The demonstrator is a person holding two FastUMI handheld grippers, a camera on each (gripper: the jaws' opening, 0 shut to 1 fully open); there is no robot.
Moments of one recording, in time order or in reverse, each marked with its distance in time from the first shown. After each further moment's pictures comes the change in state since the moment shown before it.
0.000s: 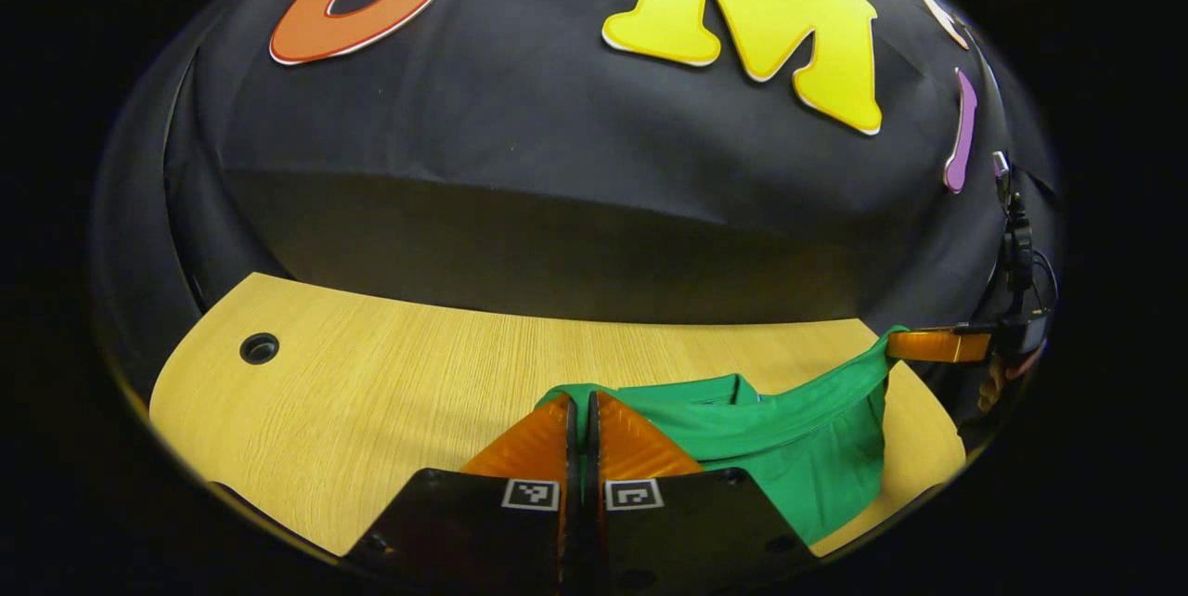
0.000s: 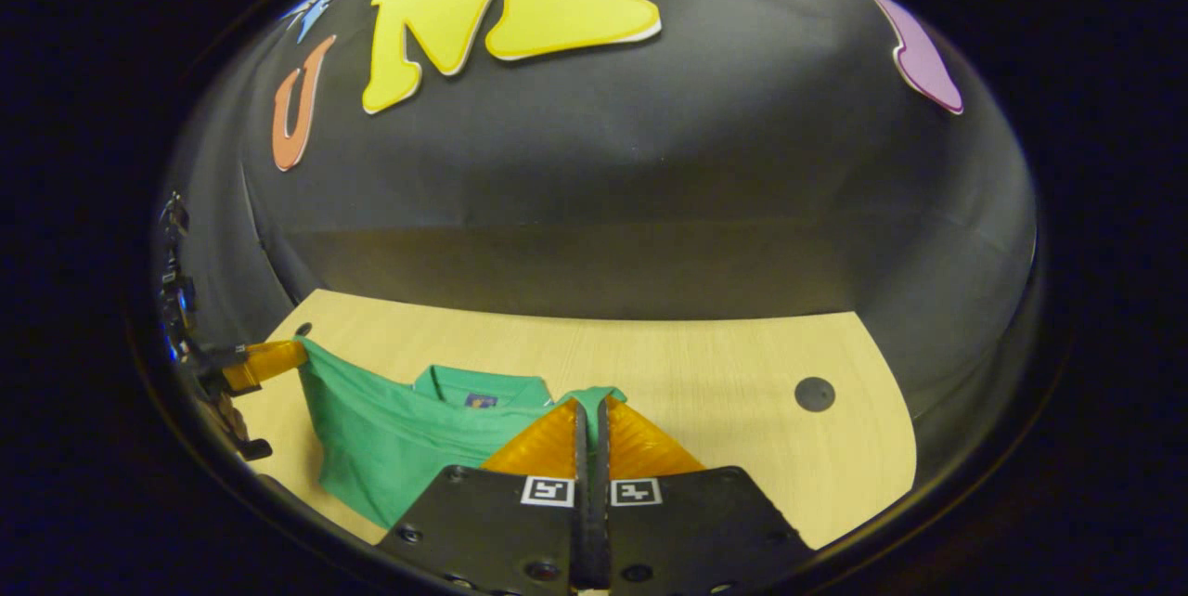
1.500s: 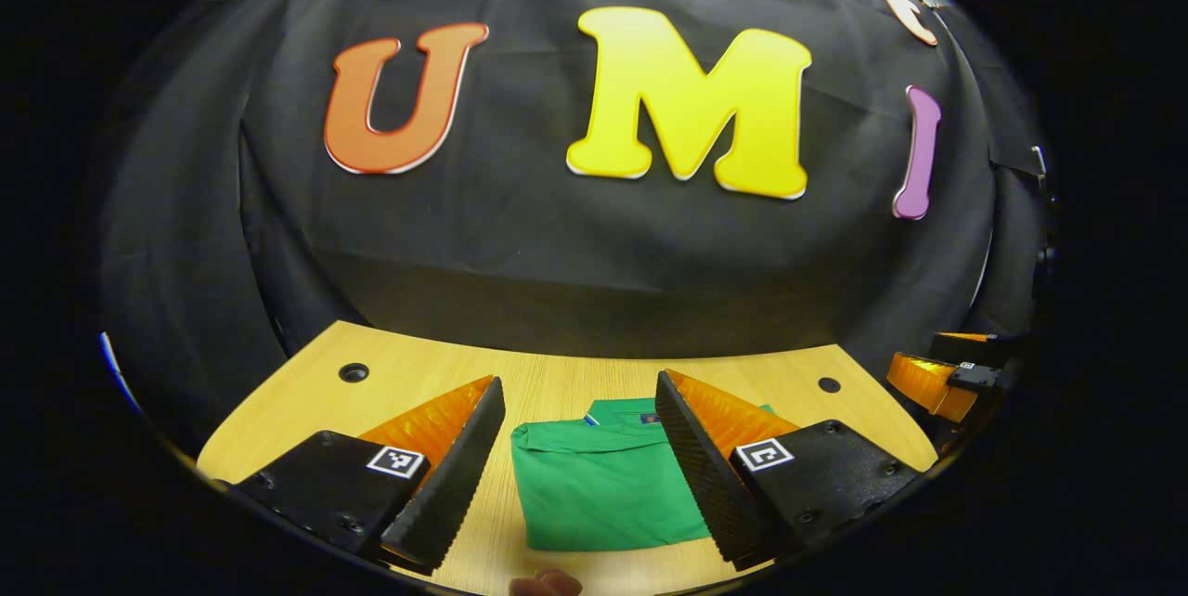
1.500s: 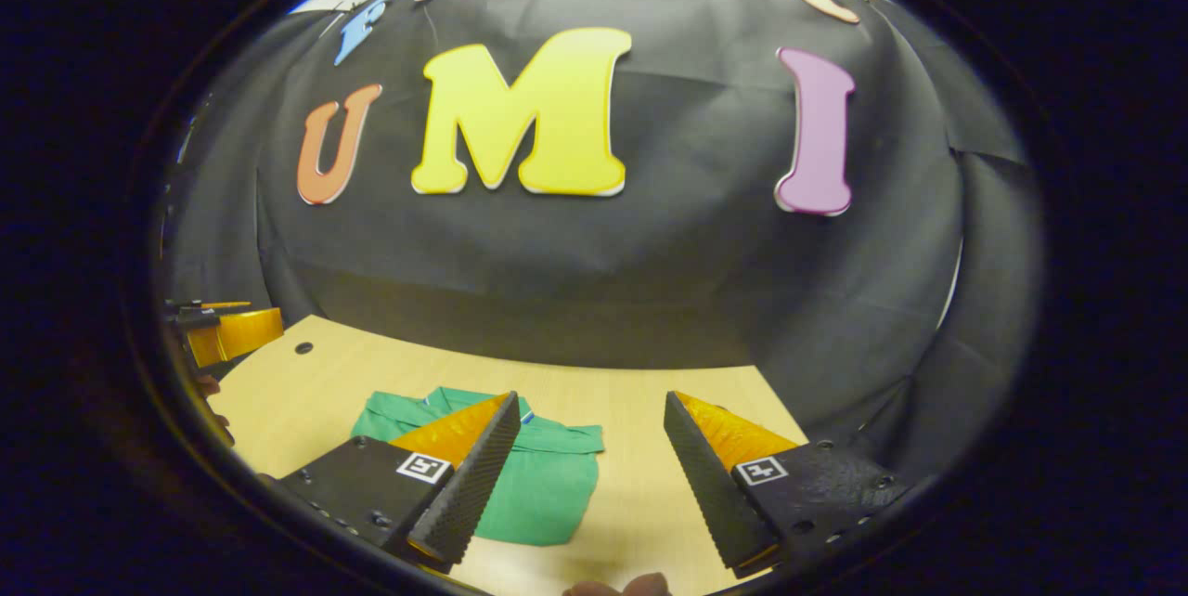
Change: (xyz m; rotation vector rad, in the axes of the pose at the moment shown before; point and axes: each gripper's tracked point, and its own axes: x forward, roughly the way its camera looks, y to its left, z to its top) left arm -0.211 -0.091 0.079 0.033 -0.215 0.143; right arm -0.232 0.000 0.015 -0.072 -0.318 -0.163
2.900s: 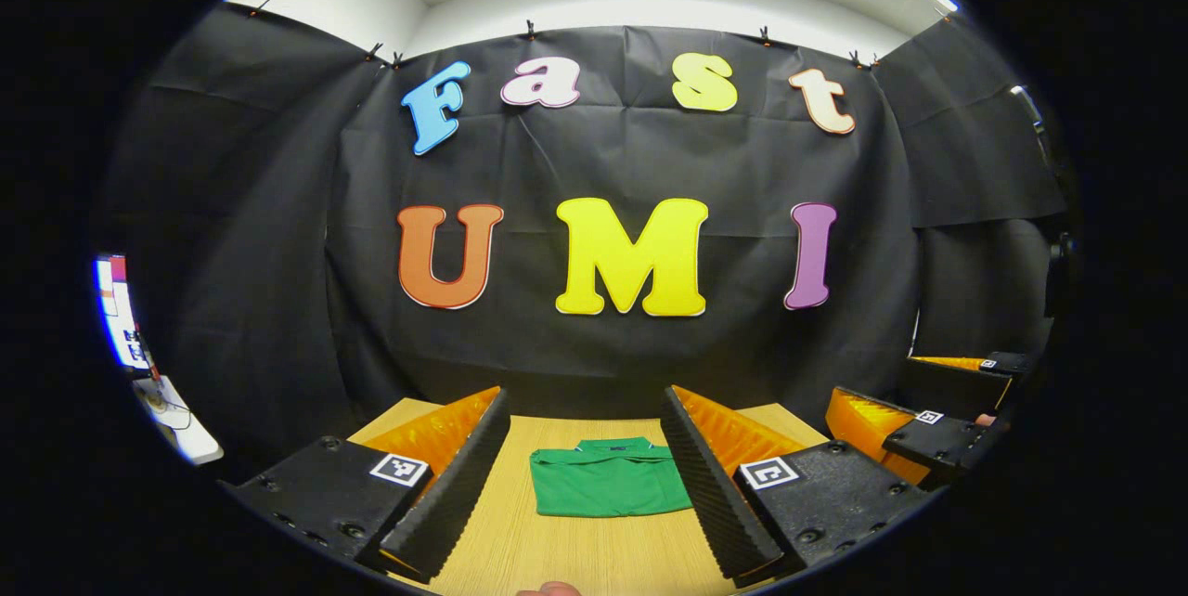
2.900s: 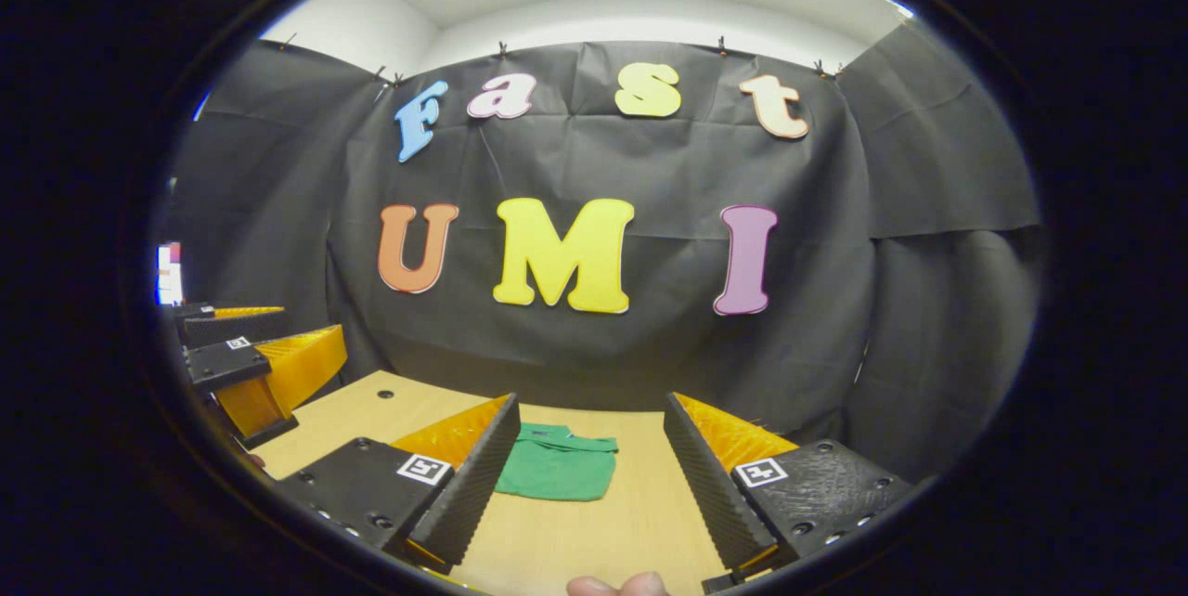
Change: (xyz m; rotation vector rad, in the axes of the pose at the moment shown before) left arm -0.254 -0.050 0.065 0.082 -0.245 -0.026; right arm -0.276 0.047 0.043 0.017 -0.231 0.003
